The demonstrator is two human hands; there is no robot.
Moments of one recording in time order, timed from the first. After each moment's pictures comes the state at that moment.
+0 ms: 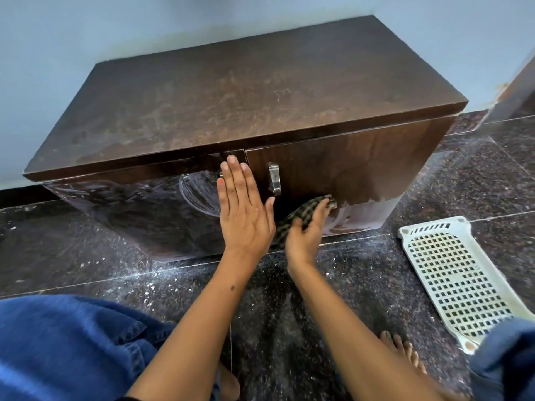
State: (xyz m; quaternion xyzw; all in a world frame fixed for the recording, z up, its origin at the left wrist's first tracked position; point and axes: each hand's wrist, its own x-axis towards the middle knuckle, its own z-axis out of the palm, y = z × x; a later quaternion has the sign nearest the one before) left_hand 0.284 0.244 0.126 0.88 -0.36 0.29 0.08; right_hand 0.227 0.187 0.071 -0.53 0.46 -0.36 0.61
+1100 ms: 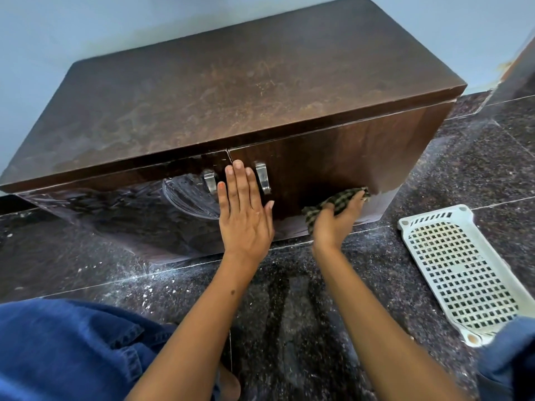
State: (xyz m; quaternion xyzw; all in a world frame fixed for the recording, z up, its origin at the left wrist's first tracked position) left_hand 0.279 0.235 0.112 0.87 -0.39 0.31 0.02; right_hand 0.208 0.128 0.073 -0.44 0.53 -0.41 0.59
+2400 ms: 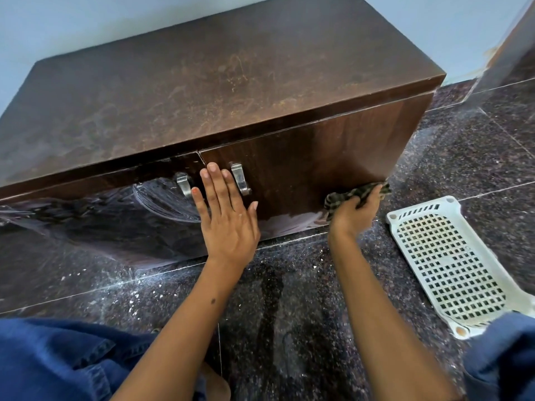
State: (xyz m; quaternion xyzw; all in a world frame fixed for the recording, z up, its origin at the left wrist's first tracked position) left_hand 0.278 0.229 0.105 0.87 -0.38 0.31 0.03; right_hand 0.187 0.065 0.043 -0.41 0.62 -0.47 0.48
